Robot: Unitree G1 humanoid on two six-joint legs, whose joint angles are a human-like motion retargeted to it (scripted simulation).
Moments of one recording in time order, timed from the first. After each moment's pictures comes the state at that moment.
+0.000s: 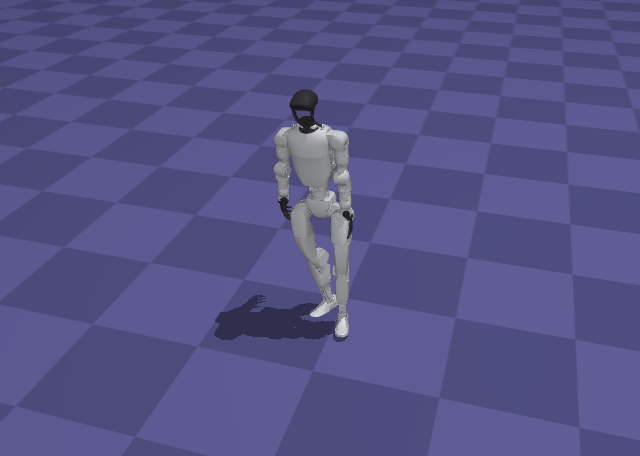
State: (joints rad) left arm -0.10 0.00 0.11 1.50 -0.28 0.18 0.08; right arm 0.04 -0.17 -0.30 1.56 -0.79 0.27 0.04; waist 0.06 -0.02 0.01; left_leg -0.19 -0.01 0.36 0.13 -0.17 0.03; right_leg 0.06 -0.01 -0.42 -0.03 -0.07 -0.15
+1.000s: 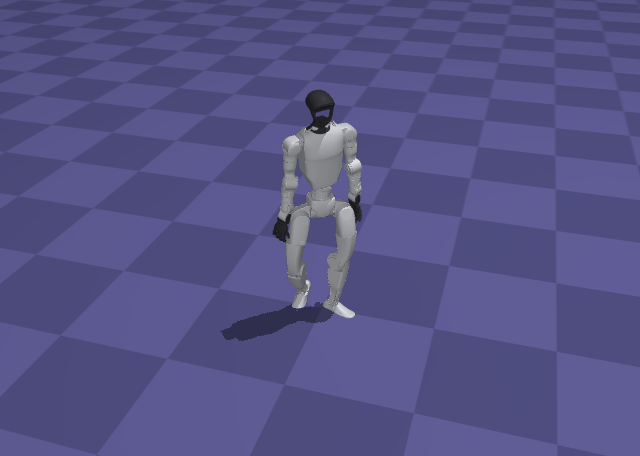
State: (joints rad) left arm -0.08 0.07 0.14 1.60 -0.24 0.21 0.08; right arm 0.00 -0.13 -0.24 1.49 -0.79 0.21 0.02; waist 0.10 0.08 0.01; left_leg -0.03 0.11 0.58 0.09 -0.18 0.00; right_leg -0.01 -0.19 -0.68 0.62 0.03 -0.19
